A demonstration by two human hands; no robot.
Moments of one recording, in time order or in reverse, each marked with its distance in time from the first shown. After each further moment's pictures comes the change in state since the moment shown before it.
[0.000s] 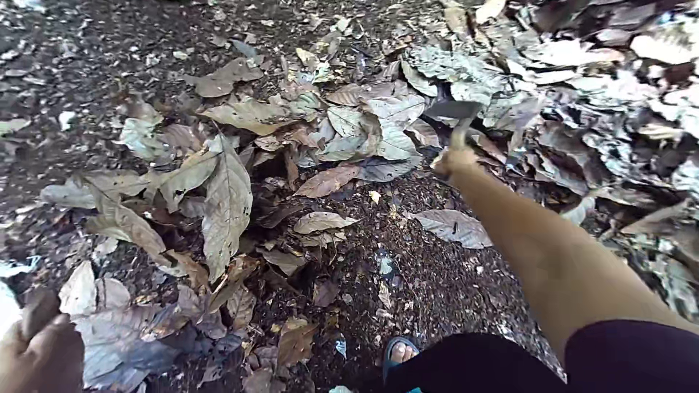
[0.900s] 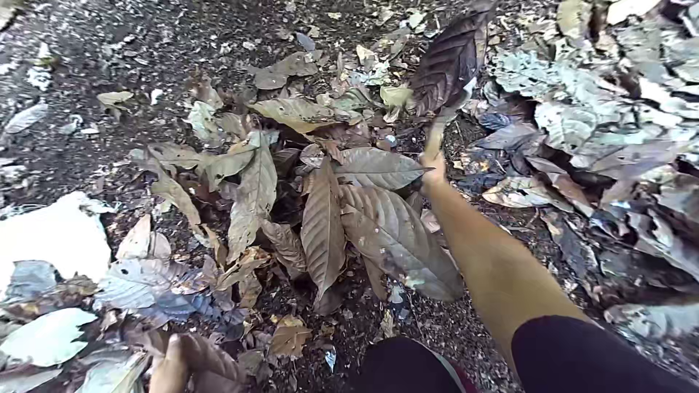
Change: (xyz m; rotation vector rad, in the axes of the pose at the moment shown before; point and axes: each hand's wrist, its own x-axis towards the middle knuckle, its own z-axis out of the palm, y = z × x) left_hand -0.150 0.218 0.052 -0.975 0.052 -0.971; right_hand 0.028 0.004 0.146 0.136 -0.398 -0.101
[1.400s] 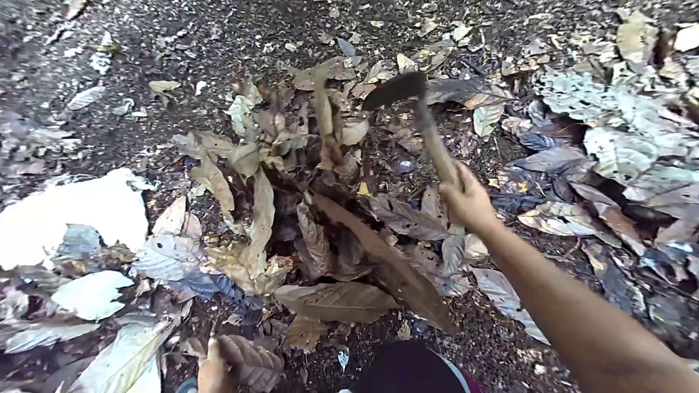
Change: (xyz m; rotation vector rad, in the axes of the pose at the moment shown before) left_hand -0.021 -0.062 0.031 -0.381 0.065 -0.256; right_hand -0.096 -0.054 -0.012 -0.573 -0.367 -0.207
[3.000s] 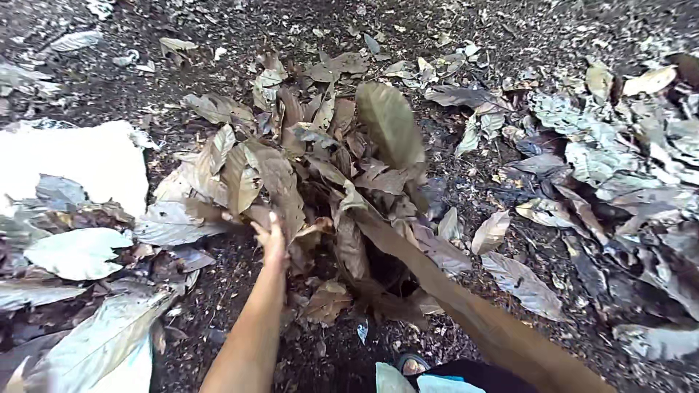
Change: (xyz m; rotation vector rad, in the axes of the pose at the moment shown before) left_hand 0.060 0.086 0.124 -0.159 -0.394 0.286; right_hand -0.144 0.020 0.197 -0.339 -0.235 -0.065
